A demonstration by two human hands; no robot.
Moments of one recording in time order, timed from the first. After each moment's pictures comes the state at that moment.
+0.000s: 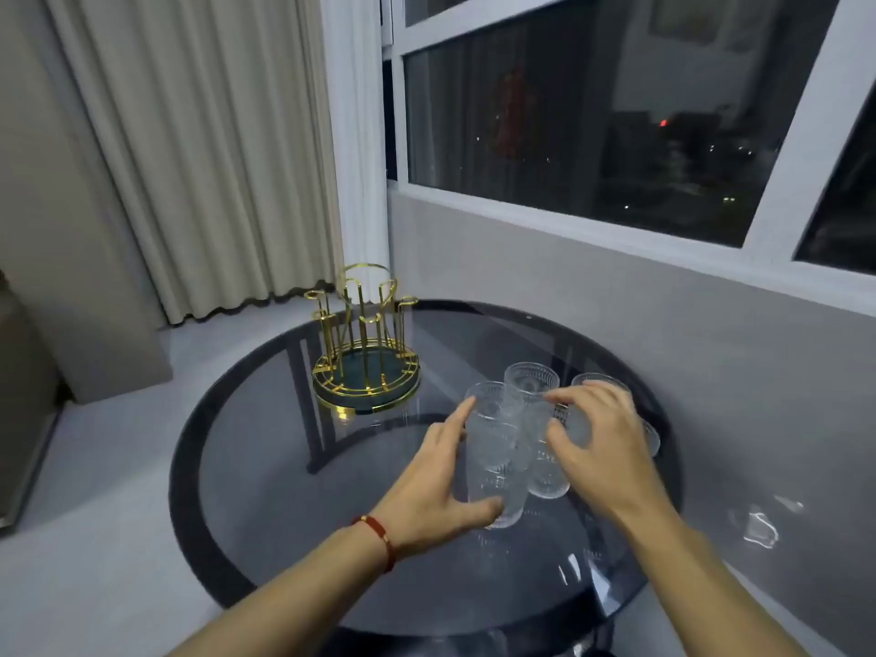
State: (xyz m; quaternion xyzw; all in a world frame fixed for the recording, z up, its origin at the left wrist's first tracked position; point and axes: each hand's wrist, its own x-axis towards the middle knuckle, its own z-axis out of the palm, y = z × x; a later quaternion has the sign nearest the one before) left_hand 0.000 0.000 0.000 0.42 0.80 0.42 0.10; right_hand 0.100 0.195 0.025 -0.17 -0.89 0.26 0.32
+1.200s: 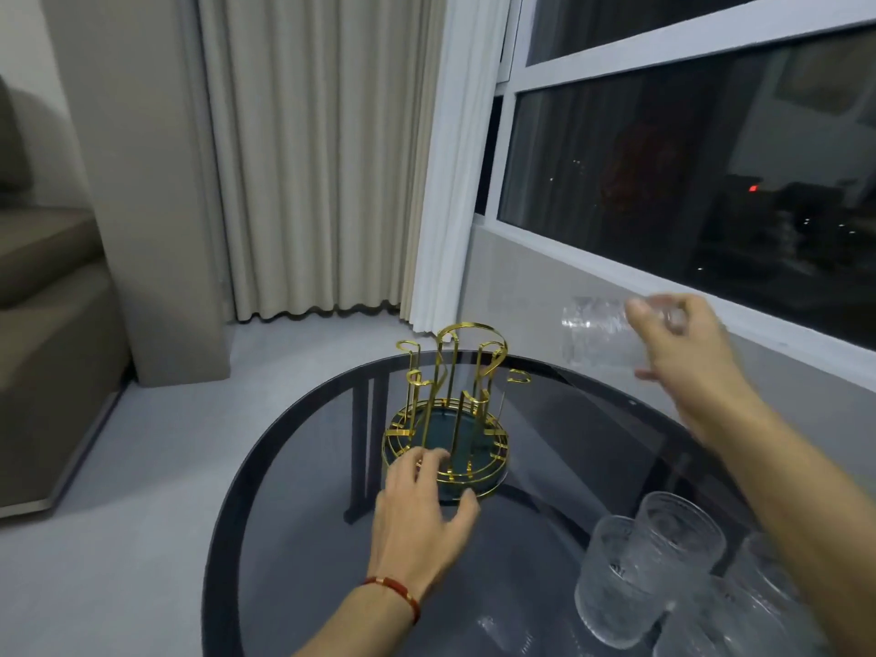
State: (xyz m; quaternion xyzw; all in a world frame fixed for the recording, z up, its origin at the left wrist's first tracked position) left_hand -0.142 -0.036 -0.026 0.18 0.88 0.42 -0.13; right_hand -0.105 0.188 0.173 -0.19 -0.79 0.48 0.33
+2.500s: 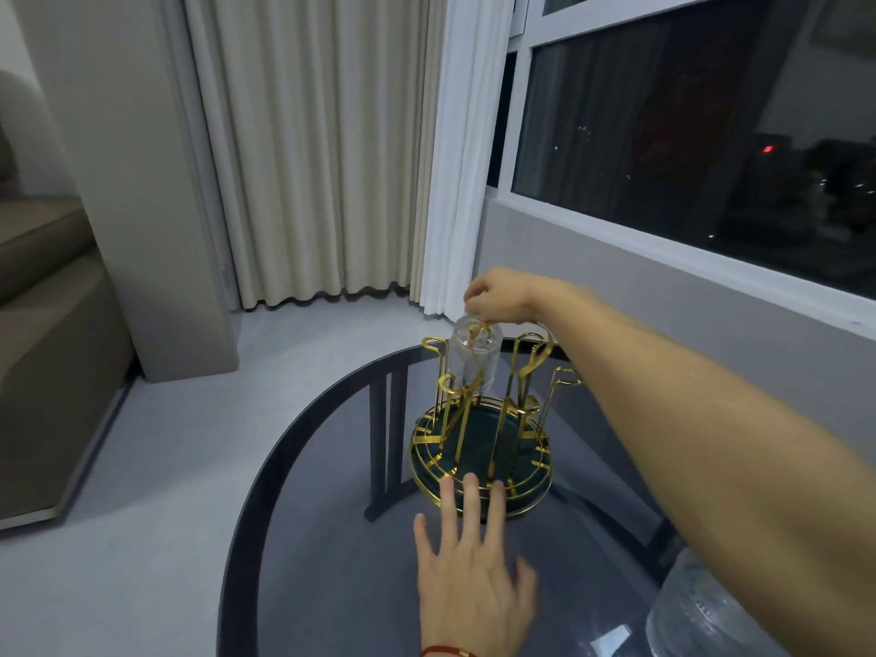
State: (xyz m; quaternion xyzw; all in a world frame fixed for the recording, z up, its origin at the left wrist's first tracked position) left_hand -0.159 -0.016 -0.083 0.21 0.95 0.18 -0.13; right_hand -0.325 0.107 0.169 -0.03 -0.99 0.15 -0.03
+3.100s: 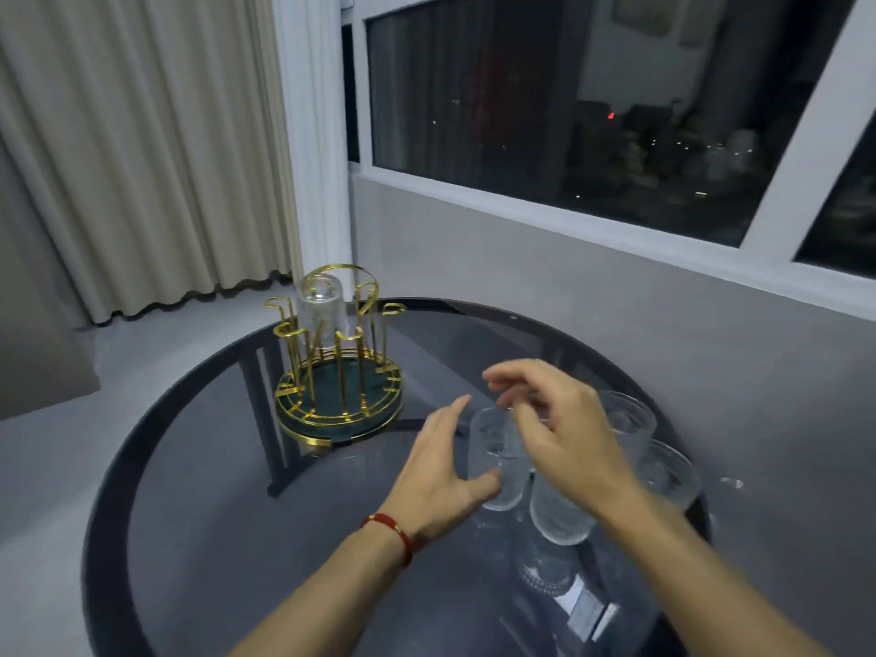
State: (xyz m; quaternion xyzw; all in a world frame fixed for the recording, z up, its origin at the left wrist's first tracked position) left_hand -0.082 0.040 -0.017 0.39 0.78 0.48 0.10; right_hand 0.017 0.175 0.058 -0.04 -0.89 0.30 0.34
